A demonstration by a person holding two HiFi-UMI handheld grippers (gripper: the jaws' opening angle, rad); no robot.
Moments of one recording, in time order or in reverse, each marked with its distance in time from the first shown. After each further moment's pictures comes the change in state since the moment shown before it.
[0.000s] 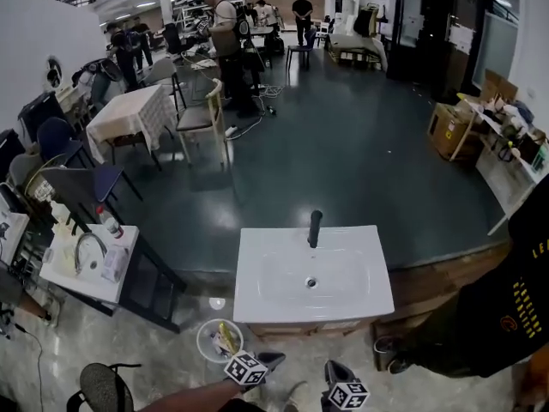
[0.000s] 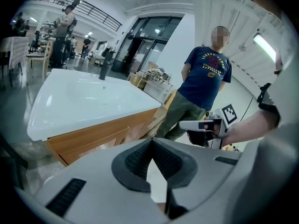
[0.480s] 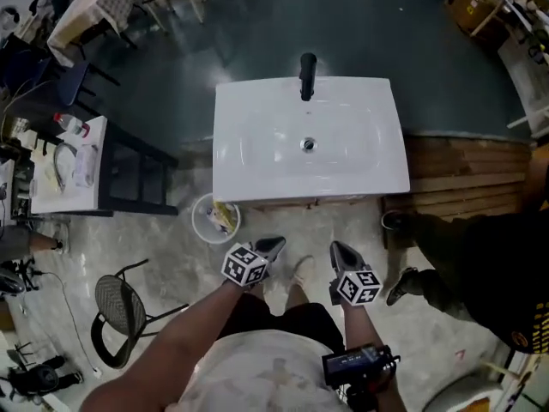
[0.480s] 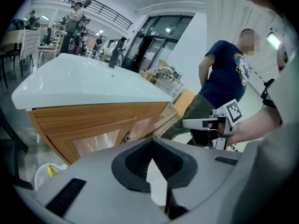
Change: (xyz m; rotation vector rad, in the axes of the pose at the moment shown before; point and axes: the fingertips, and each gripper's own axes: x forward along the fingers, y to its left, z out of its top) left arm 0.061 0.034 -0.030 -0.094 0.002 0.098; right arm 0.043 -0.053 -0.017 0.007 0.084 0.053
